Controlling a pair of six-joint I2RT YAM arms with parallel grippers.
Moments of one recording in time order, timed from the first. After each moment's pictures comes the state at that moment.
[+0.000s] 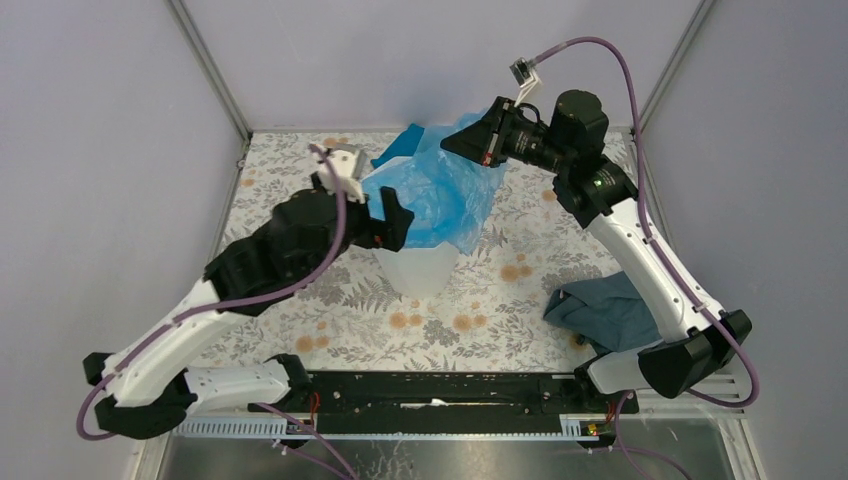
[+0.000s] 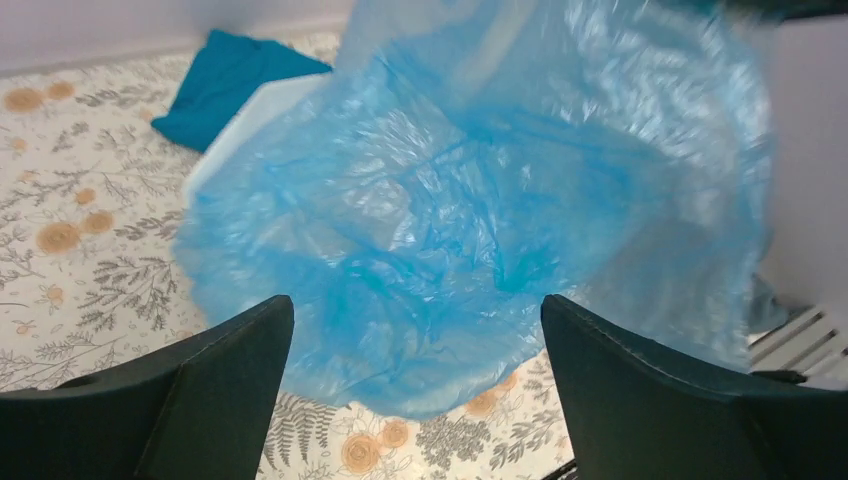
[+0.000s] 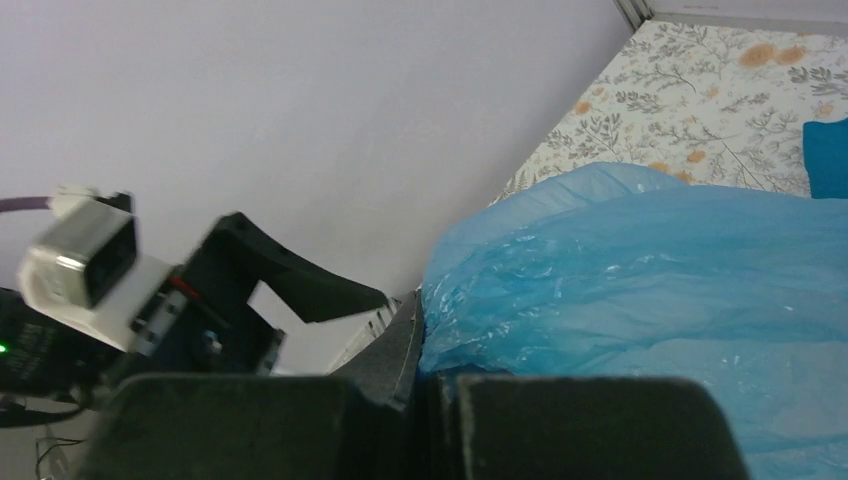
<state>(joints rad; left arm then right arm) -0.97 1.05 1.41 -0.69 -0.42 -0.38 0.48 1.39 1.56 -0.17 -0.60 0.75</state>
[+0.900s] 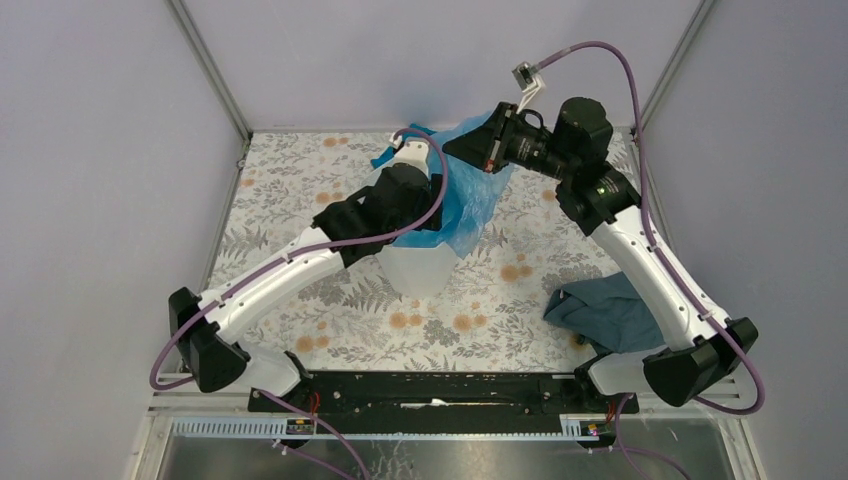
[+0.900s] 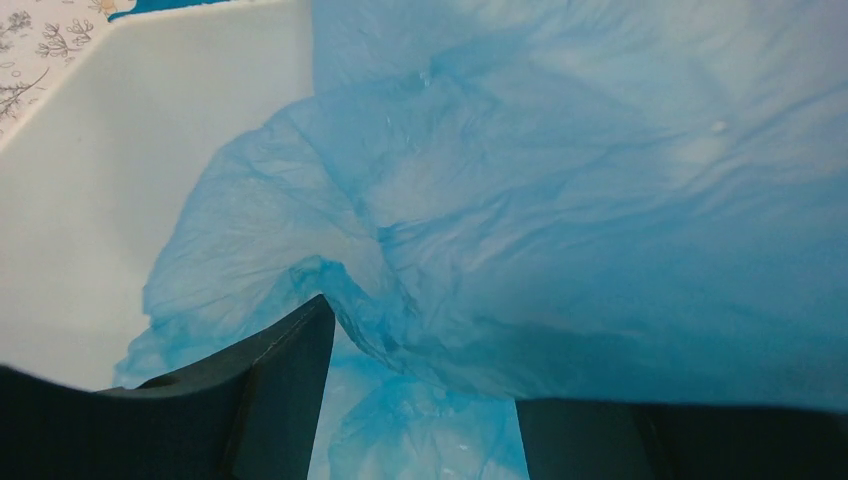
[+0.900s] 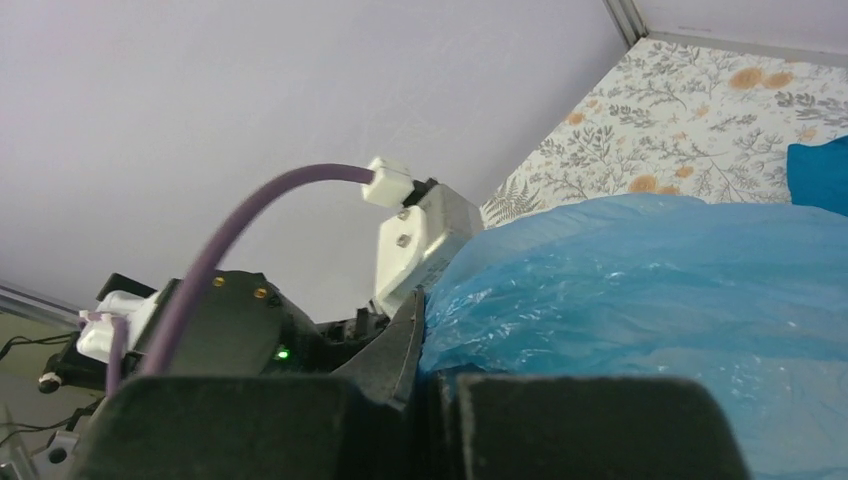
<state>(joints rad) -0.86 1.42 1.41 -0.57 -0.39 -0.44 0.49 1.35 1.51 -0.16 -0.59 0.69</state>
